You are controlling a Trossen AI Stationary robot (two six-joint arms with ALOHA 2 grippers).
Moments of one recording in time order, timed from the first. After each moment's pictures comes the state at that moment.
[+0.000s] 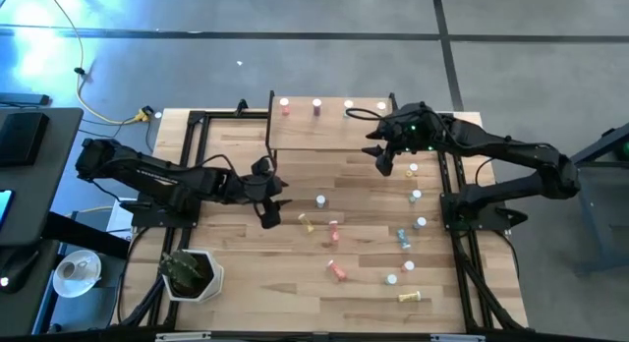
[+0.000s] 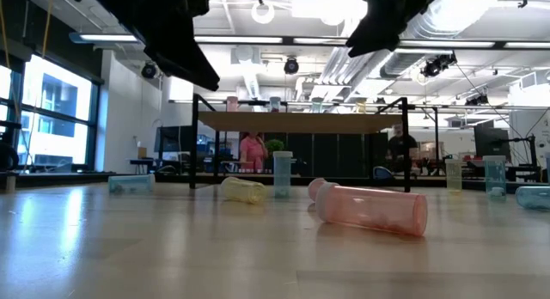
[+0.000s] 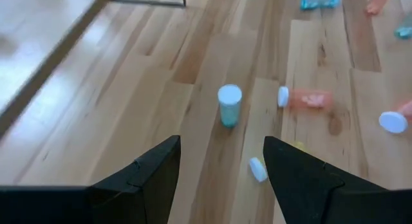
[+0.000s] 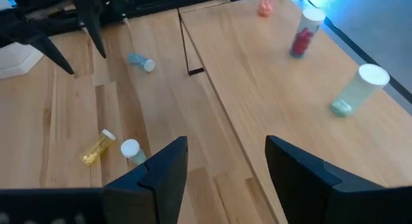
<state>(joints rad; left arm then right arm) -0.01 1.25 0.76 -0.23 -0.35 -0.18 -0.34 1.13 1.06 -0.54 -0.03 0.00</state>
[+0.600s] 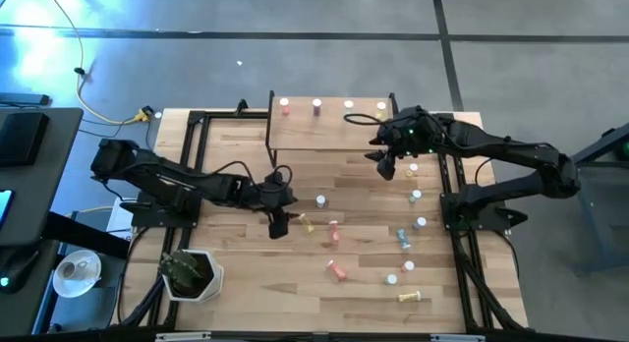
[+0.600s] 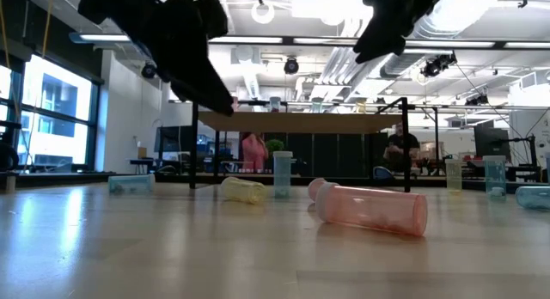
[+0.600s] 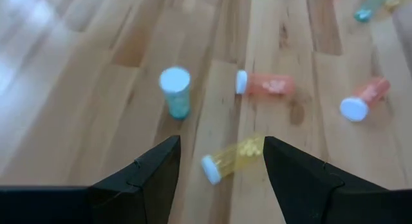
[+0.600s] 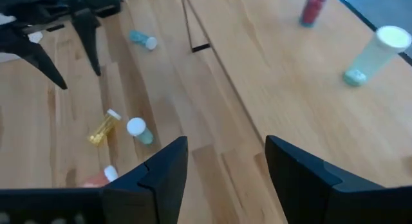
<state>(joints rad) -0.01 1.42 0.76 -0.10 -0.18 -0.23 -0.31 1.13 1.06 -0.62 -0.03 0.05</state>
